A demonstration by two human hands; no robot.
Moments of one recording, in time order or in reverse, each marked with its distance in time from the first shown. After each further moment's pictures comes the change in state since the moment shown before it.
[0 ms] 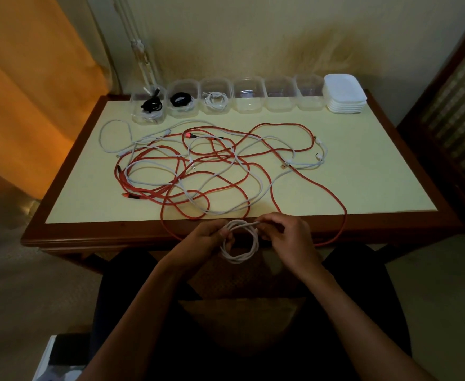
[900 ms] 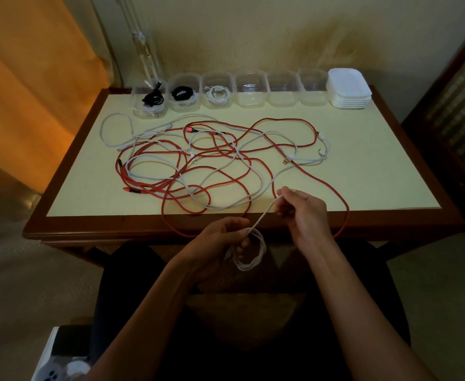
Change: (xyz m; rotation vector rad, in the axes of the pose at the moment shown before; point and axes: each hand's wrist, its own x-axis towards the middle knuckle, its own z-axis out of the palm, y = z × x) left_hand 0.002 0.009 0.025 -0.387 0.000 -0.192; right_hand 0.028 -0.014 -0.018 0.830 0.220 0.572
